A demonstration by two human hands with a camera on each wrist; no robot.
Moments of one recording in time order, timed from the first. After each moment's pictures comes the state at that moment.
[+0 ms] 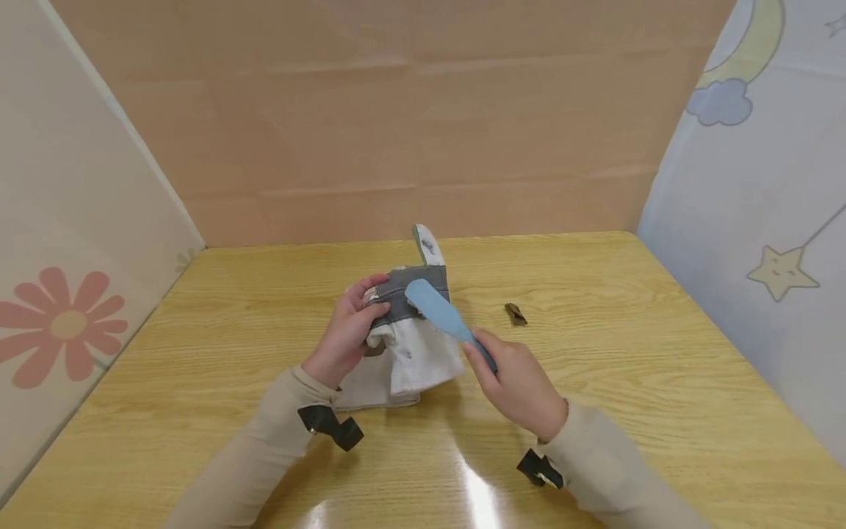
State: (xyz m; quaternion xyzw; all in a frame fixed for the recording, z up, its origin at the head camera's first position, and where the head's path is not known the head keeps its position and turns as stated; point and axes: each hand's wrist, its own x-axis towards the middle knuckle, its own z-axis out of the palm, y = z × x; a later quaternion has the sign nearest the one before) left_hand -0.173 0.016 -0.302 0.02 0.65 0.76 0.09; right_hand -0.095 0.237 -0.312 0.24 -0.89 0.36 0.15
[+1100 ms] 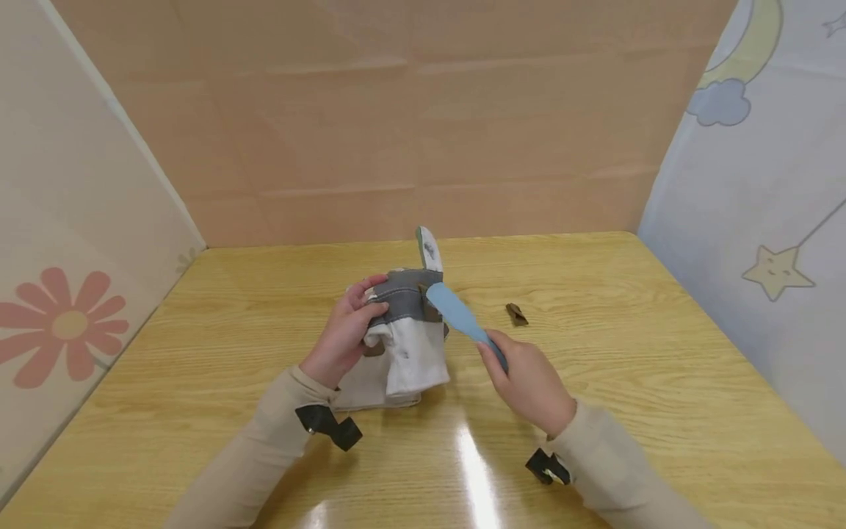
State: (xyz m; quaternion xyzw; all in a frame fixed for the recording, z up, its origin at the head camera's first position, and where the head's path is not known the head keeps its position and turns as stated) left_hand -0.172 0.012 -0.301 0.02 0.64 0.76 0.09; right_hand -0.098 0.245 -0.322 0.19 -0.92 0.32 0.13
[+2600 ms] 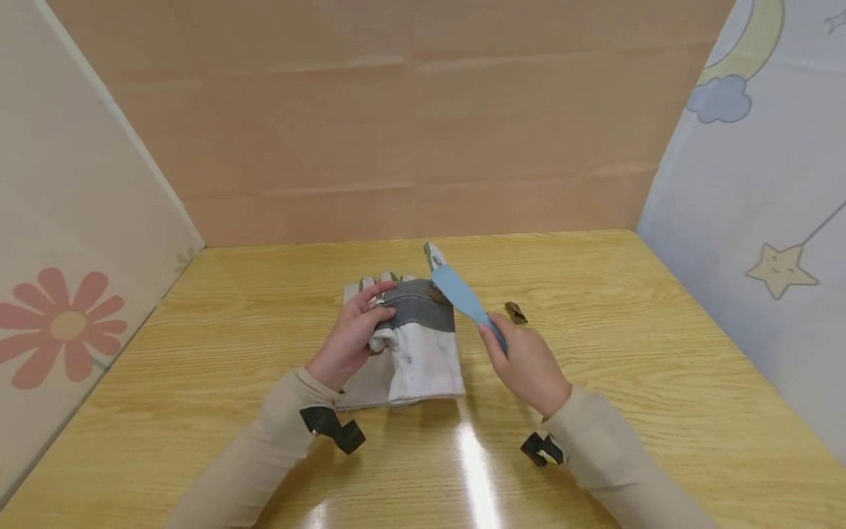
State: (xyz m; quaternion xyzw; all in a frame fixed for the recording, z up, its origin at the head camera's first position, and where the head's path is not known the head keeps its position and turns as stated) left_hand -0.173 0.018 -0.308 0.02 0.64 0.76 0.13; right_hand -0.114 0.246 -0.317 0.17 -0.92 0.33 0.13
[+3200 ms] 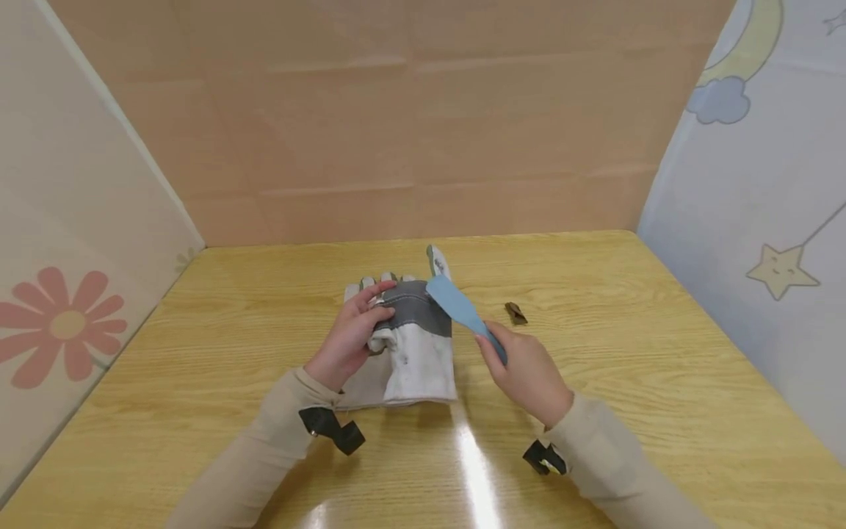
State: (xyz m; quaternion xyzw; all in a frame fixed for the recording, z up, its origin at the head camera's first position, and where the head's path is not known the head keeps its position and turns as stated) left_hand -0.171 0.017 -0.305 0.02 0.64 0.75 0.12; right_hand -0.109 0.247 -0.322 0.20 -0.92 0.30 0.16
